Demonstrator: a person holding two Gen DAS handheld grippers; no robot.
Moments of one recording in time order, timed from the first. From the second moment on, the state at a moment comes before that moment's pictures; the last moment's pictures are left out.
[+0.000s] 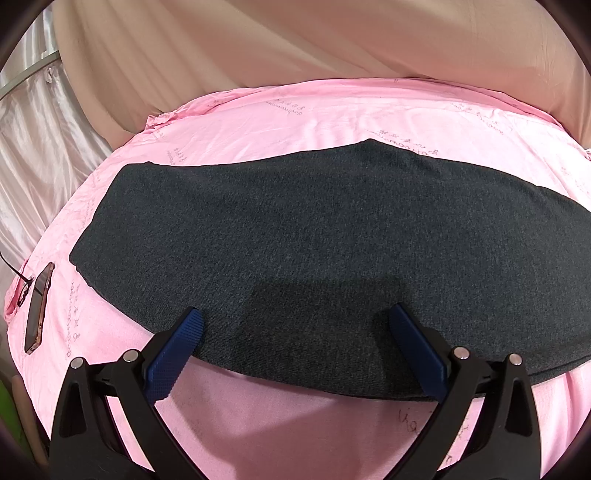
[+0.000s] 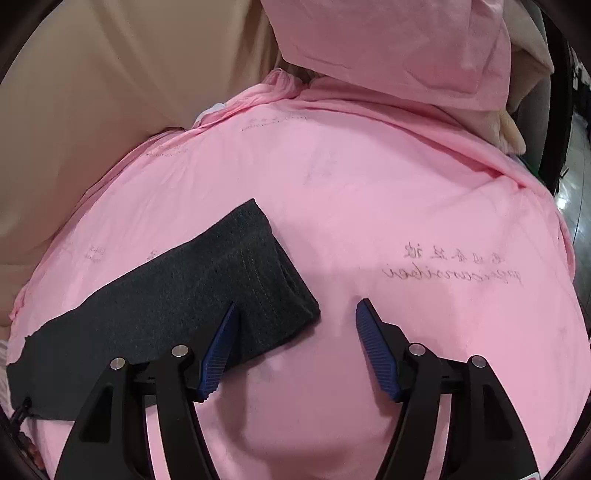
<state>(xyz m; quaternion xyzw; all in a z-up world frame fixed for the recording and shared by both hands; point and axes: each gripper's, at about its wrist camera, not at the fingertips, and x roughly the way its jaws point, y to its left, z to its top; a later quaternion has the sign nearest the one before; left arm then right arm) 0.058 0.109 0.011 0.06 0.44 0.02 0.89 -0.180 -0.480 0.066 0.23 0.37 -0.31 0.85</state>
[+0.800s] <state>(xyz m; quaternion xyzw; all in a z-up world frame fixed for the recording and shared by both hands) 0.060 0.109 0.010 0.05 0.44 0.02 0.90 -0.164 -0.463 0.071 0.28 0.36 -0.27 0.85</state>
